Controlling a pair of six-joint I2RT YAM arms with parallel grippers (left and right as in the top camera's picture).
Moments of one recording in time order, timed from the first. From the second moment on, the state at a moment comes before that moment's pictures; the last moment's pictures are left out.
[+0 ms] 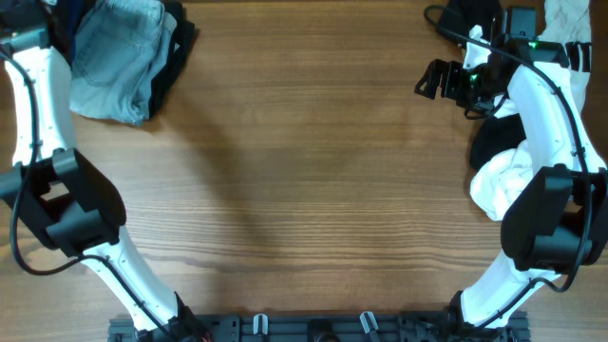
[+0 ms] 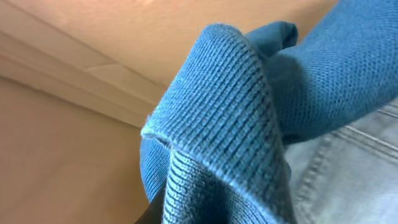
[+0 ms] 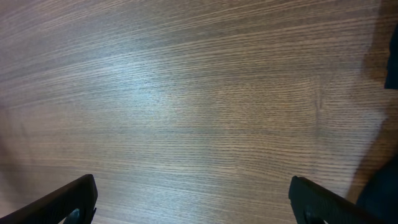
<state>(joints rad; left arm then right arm) 0.32 2.15 2.00 -0.36 -0.29 0.65 -0.11 1.93 1.63 -0.98 -0.33 0.09</state>
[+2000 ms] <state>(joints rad) 0.27 2.43 2.11 -0.63 0.12 -0.05 -0.11 1.93 1.67 -0.95 -0.34 0.08</state>
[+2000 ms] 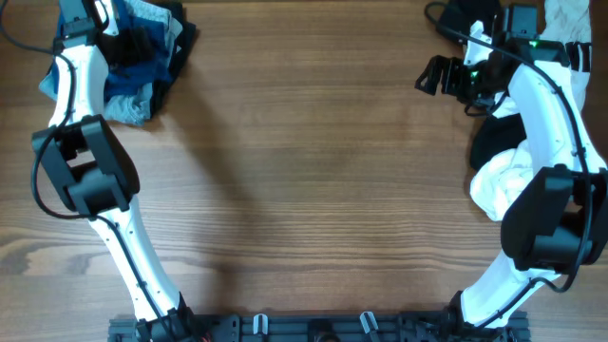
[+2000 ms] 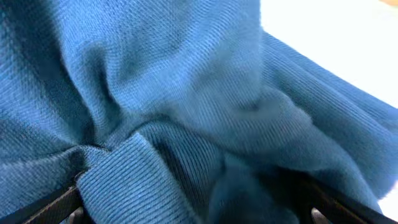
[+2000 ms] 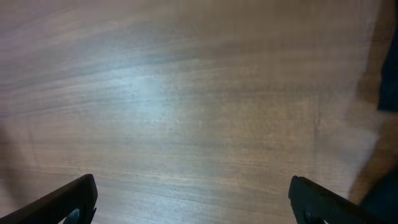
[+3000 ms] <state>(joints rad) 0.21 1.85 2.08 -0.68 0.18 -0.07 -0.11 1.48 1.99 -1.01 -0.25 -0.06</state>
